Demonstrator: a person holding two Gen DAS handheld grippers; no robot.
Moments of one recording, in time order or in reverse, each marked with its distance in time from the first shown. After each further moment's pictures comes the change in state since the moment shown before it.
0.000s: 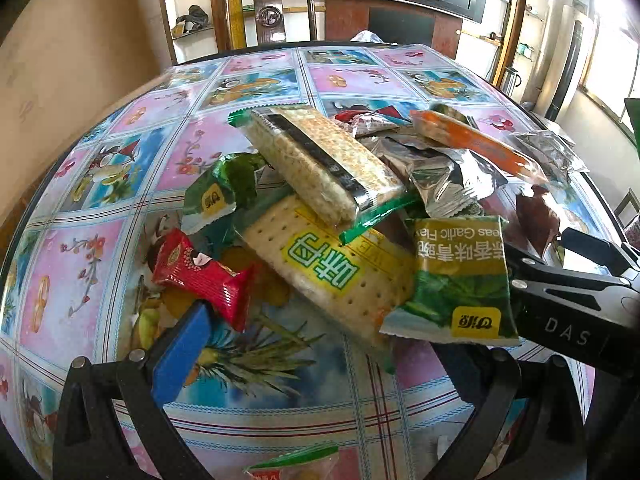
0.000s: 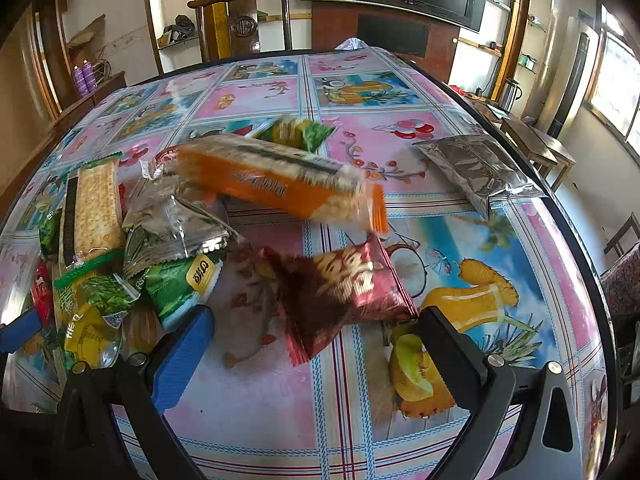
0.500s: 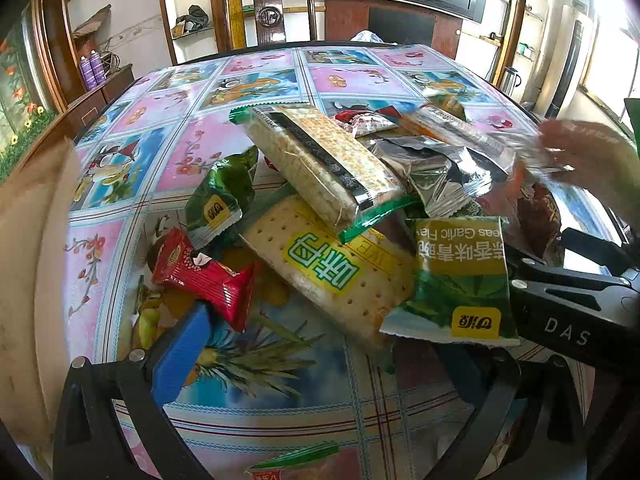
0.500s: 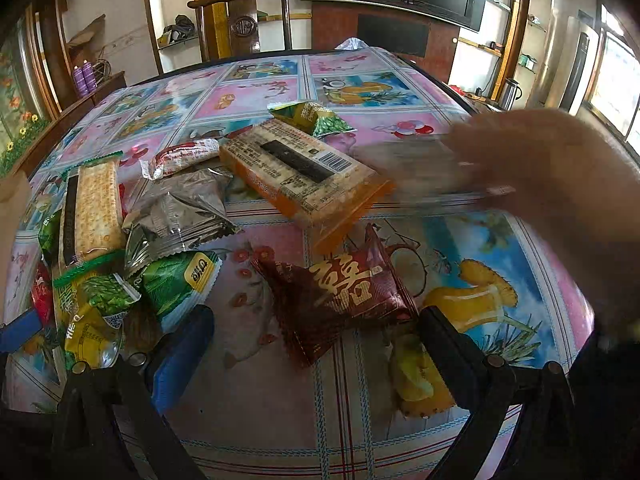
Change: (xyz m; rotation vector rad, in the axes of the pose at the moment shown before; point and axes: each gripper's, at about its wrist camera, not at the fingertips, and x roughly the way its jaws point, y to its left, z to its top) left arm 0.002 -0.001 0.004 0.001 -0.001 0.001; right arm 0.000 0.000 0.000 0.001 0.000 0.000
